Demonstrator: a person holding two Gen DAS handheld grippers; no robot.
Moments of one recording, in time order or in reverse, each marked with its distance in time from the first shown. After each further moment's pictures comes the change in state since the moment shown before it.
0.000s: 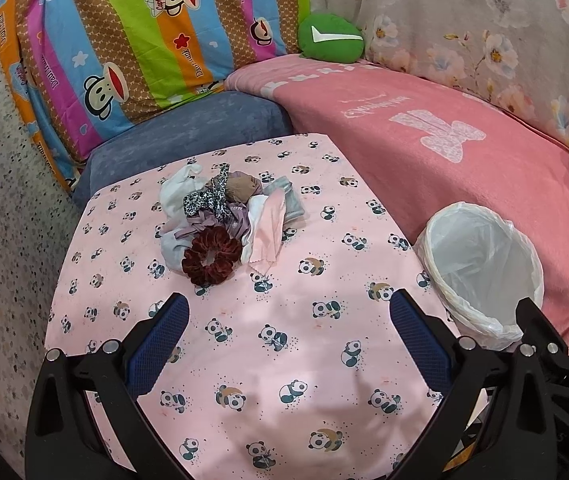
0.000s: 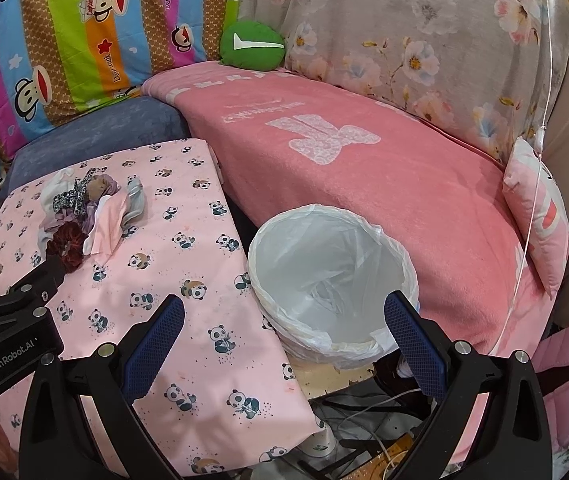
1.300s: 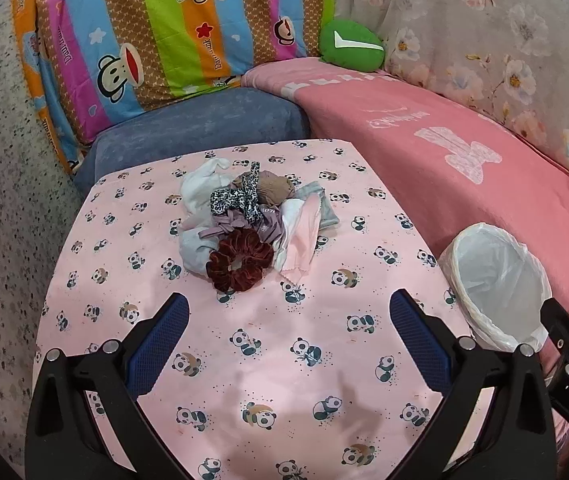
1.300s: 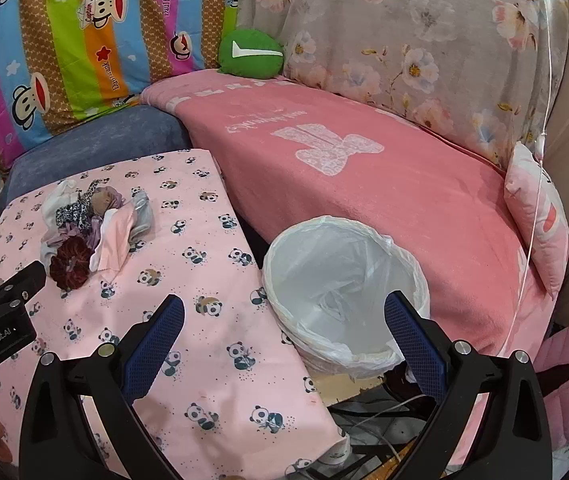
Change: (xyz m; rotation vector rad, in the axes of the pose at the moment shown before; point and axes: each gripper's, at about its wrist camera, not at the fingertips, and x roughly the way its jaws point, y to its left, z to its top) left arm 0.020 0.057 0.002 -0.084 -0.010 -0.031; right arm 0.002 0.028 0.010 0.020 -0.034 -0.007
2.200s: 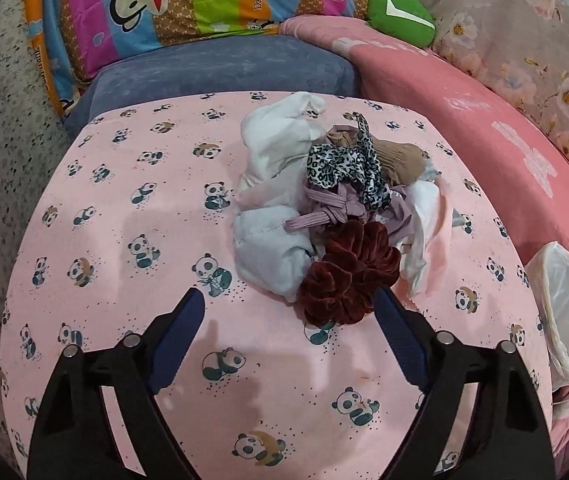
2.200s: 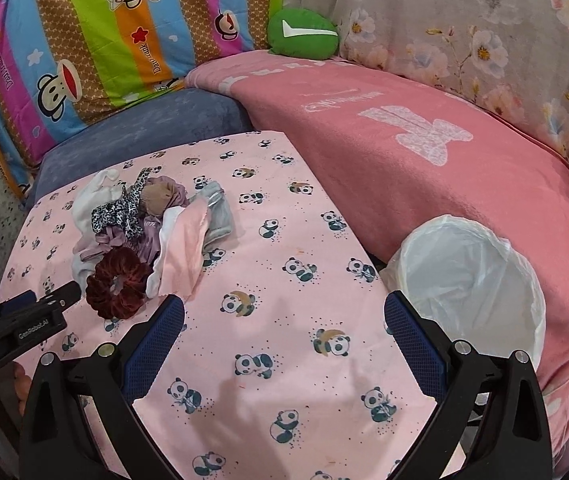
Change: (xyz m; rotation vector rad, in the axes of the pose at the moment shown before) left arm 0.126 0.108 0.008 -0.107 0.138 -0.045; right arm 0.089 0.113 0.018 -0.004 0.064 0.167
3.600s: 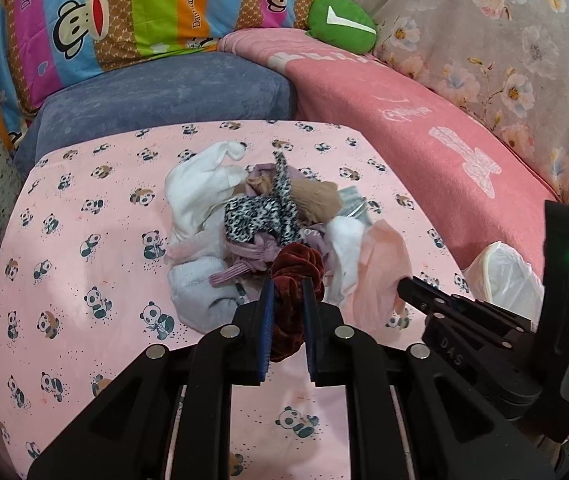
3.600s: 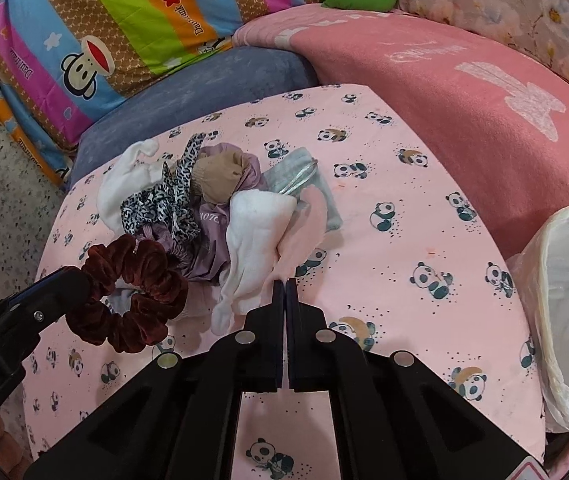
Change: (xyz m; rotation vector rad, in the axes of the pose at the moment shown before) left arm -0.028 -0.027 0.031 0.094 -0.042 -0.179; right arm 0.084 0.050 0.023 0.021 0.143 0.233
